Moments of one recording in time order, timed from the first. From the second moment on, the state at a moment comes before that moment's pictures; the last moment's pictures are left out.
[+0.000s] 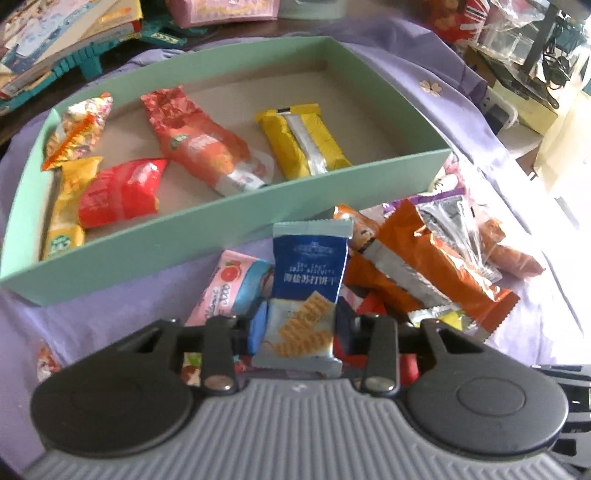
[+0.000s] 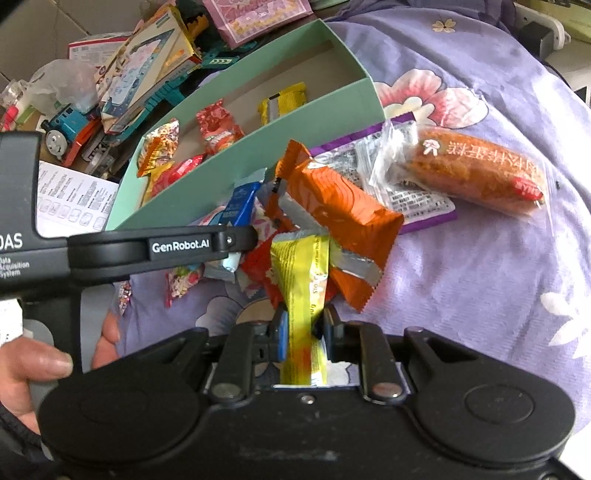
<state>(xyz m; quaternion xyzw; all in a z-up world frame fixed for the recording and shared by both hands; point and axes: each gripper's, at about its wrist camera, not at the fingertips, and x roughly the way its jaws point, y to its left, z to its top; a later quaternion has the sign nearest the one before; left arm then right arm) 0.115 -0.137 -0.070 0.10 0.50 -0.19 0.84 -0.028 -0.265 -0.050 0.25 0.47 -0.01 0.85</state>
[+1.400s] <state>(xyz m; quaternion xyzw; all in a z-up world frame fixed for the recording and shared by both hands) 0.236 -0.085 -0.005 -0.01 0.47 -0.12 0.87 0.157 -0.319 0.026 0.18 0.41 -0.05 0.89</state>
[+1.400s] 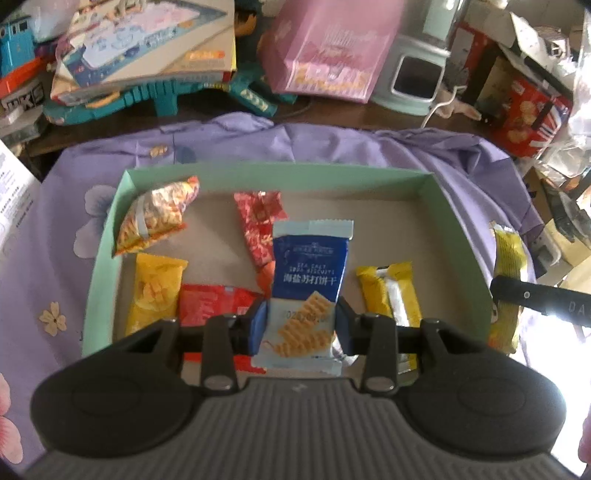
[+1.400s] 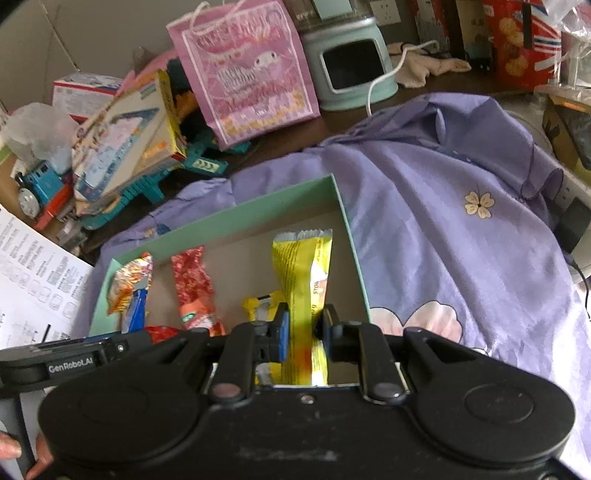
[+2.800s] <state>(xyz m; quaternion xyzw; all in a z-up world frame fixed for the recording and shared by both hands) 0.139 -0.167 -0.030 0.08 0.50 -0.16 0.85 0.039 -0.370 0.029 0.23 0.39 -0.11 0.89</state>
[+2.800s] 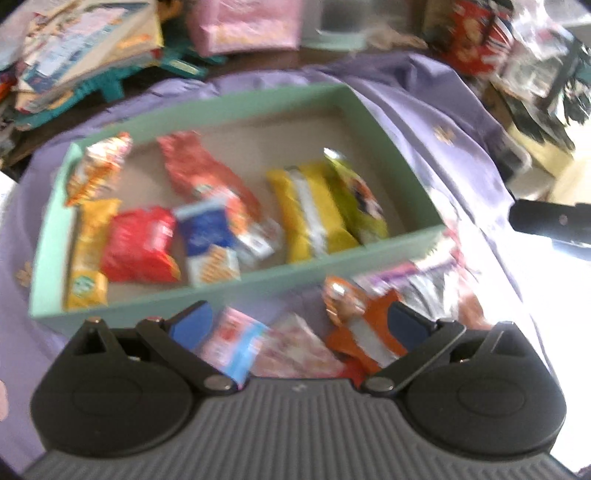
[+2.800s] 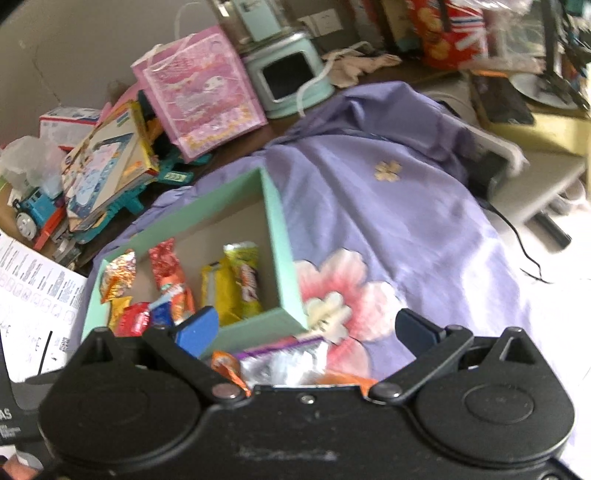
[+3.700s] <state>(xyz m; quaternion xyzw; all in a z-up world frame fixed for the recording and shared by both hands) 0.097 -0.175 -0.093 0.15 0.51 -0.15 0.83 -0.009 -0.351 -0.057 0.31 0.45 -0.06 0.83</state>
